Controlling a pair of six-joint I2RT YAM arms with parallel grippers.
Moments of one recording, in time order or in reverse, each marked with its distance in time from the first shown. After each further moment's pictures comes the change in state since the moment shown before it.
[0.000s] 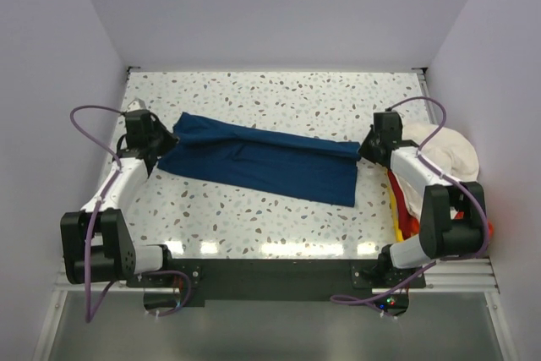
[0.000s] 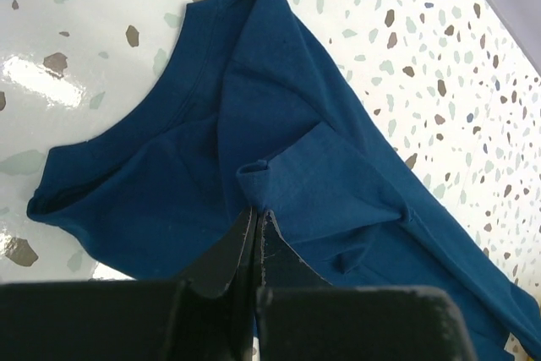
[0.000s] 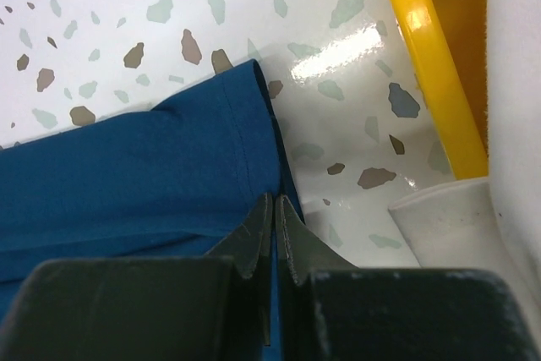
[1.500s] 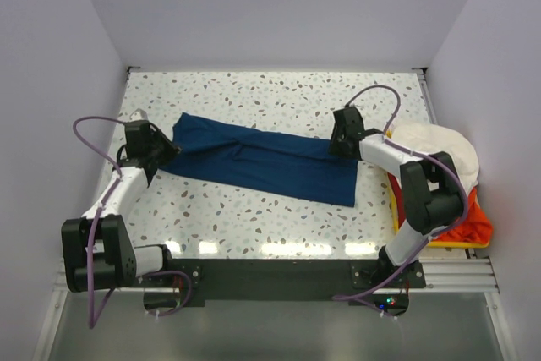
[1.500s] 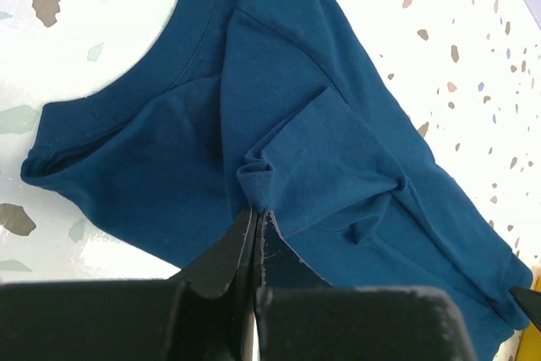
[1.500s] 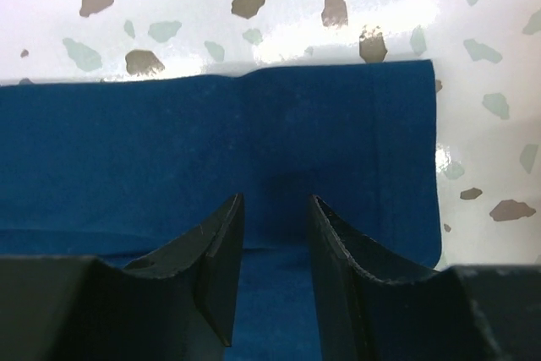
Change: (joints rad) left arm 0.025 -0.045 -0.106 0.023 0.072 0.000; right arm 0.237 0.222 0.167 -0.025 0.109 -0.063
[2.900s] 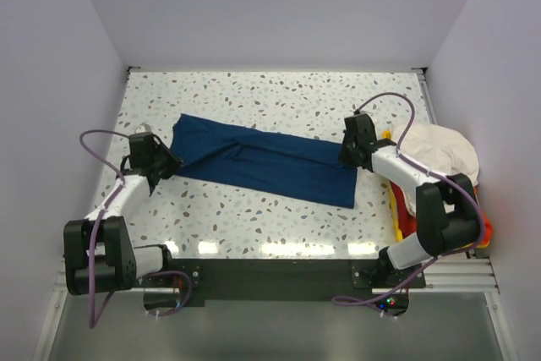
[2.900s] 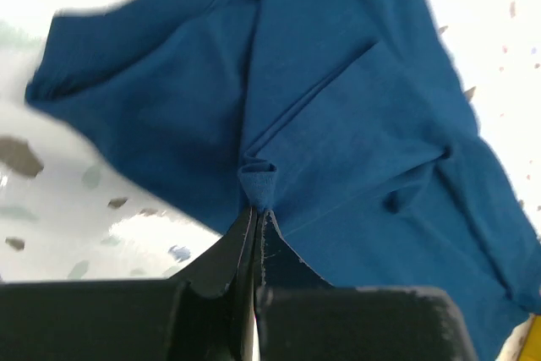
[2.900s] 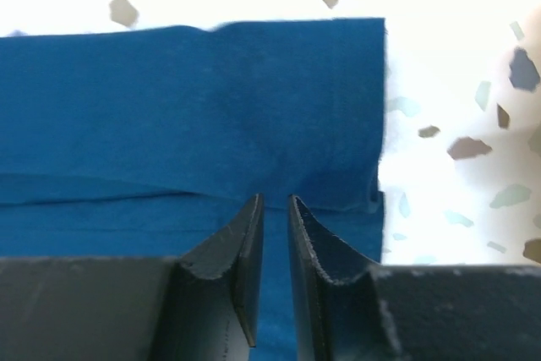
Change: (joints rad) left arm 0.001 -0.021 -0.085 0.000 0.019 -0.010; right arm -0.021 -0.166 -0.137 -0.027 -0.024 -0.002
